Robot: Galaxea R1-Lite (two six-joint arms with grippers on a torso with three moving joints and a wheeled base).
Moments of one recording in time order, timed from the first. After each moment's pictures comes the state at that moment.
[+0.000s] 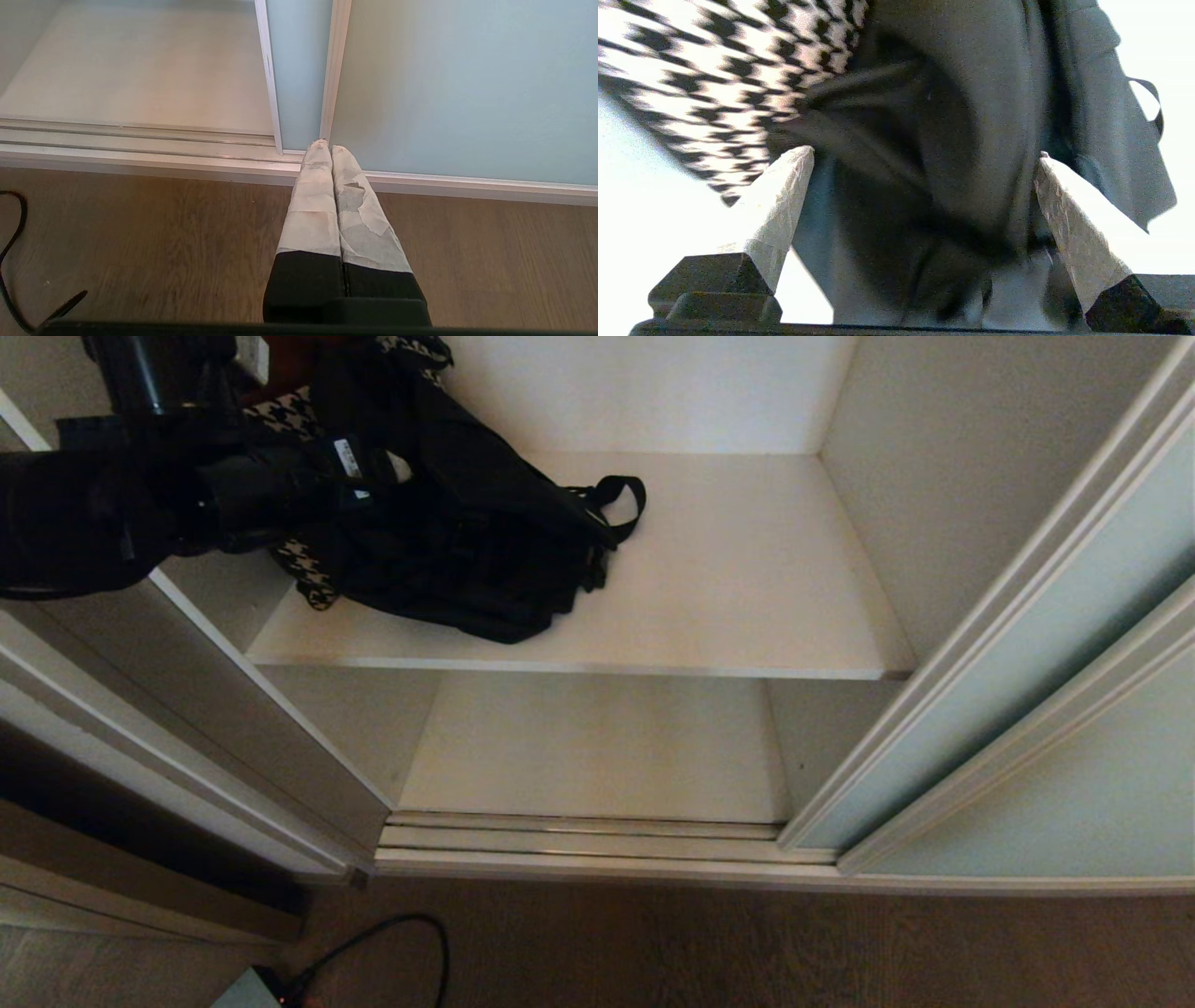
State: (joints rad) left arm -0.16 1.78 -1.66 -0.17 0.17 -0.18; right arm 0.00 0.00 0.00 0.00 -0.01 0.03
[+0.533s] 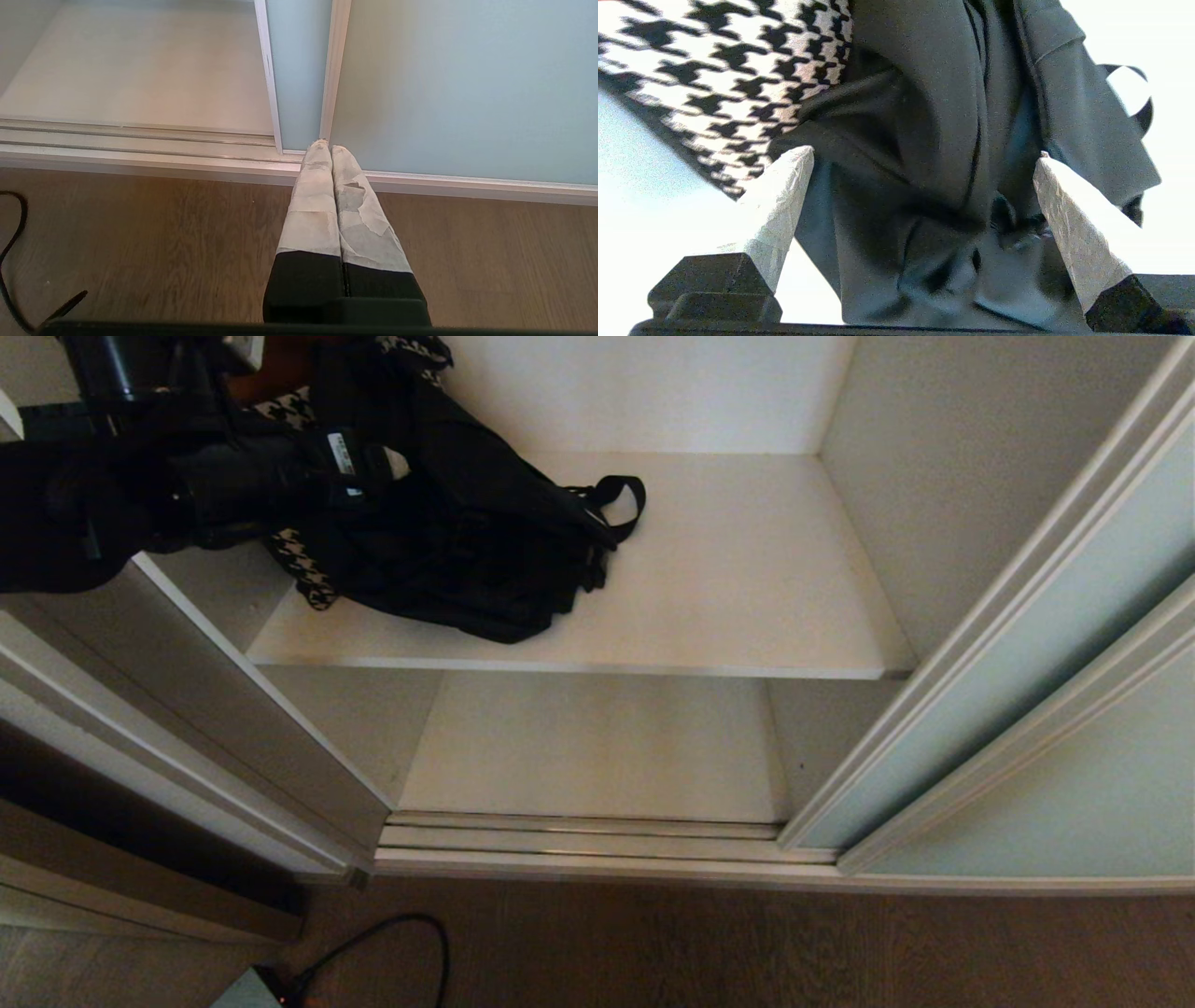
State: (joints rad) left arm -0.17 1.75 -1.63 -0.18 0.17 -0.10; right arm 0.00 0.00 0.00 0.00 -0.01 0.03
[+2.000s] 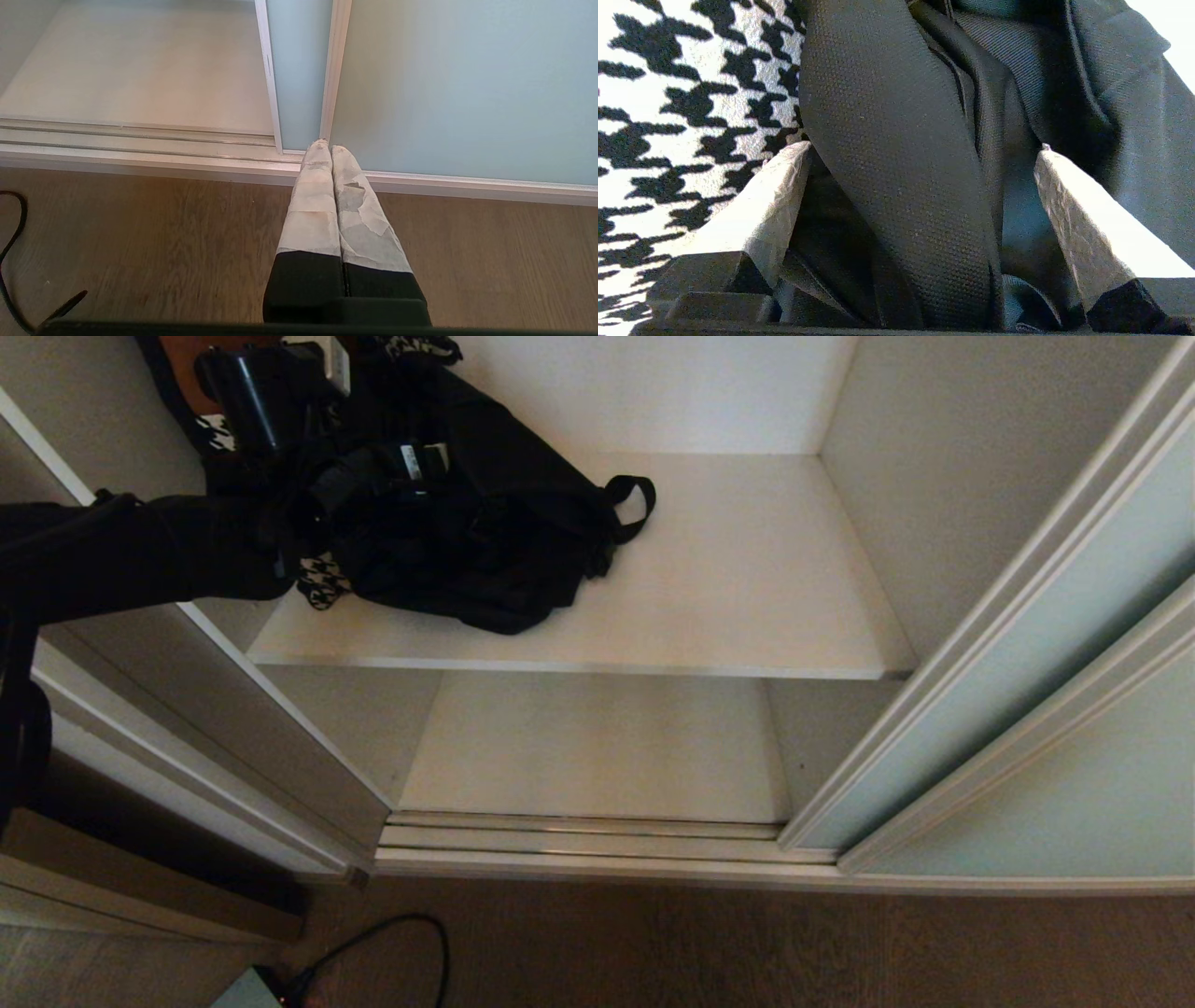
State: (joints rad) left arm -0.17 2.07 -1.93 -0.35 0.17 -0.04; right arm 0.00 0.00 0.00 0.00 -0.01 0.03
